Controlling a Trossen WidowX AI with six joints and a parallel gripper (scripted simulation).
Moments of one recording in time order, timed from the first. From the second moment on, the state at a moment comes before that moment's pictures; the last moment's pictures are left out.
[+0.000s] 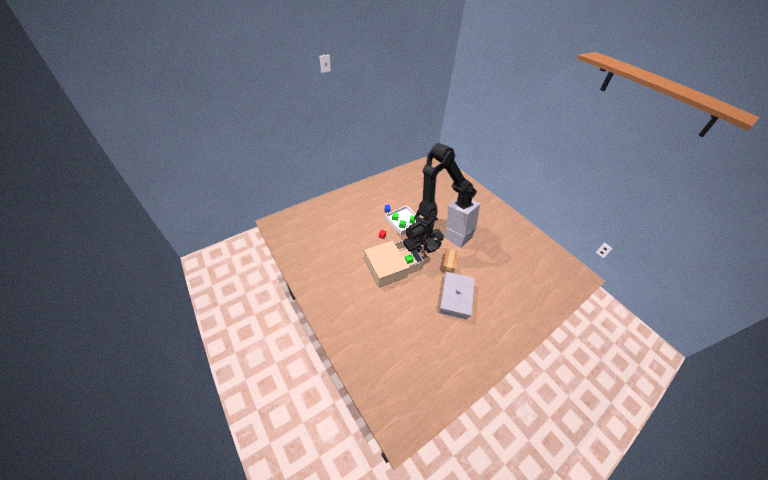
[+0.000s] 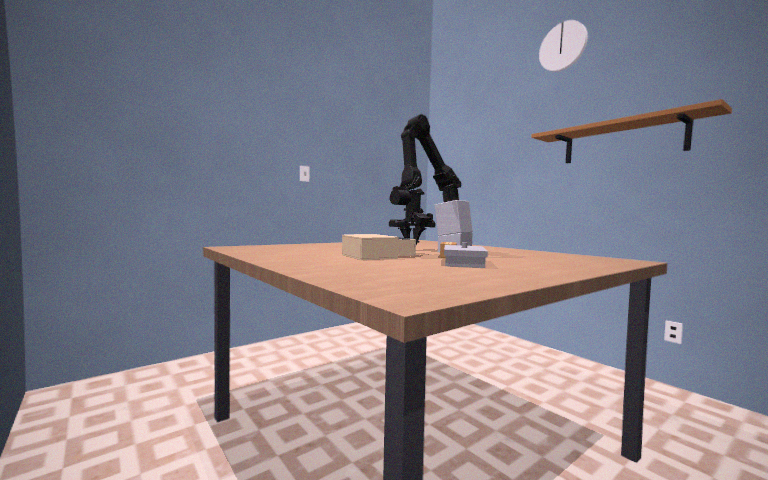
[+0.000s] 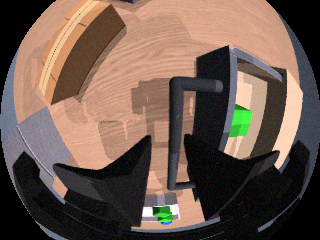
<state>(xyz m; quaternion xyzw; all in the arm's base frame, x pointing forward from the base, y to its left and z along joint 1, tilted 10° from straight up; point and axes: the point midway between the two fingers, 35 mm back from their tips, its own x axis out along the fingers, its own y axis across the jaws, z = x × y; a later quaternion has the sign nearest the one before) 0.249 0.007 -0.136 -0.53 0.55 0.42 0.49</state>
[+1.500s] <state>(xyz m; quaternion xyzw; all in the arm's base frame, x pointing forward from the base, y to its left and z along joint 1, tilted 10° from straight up) 0.244 0.021 -0.049 -0.52 0.56 0.41 0.50</state>
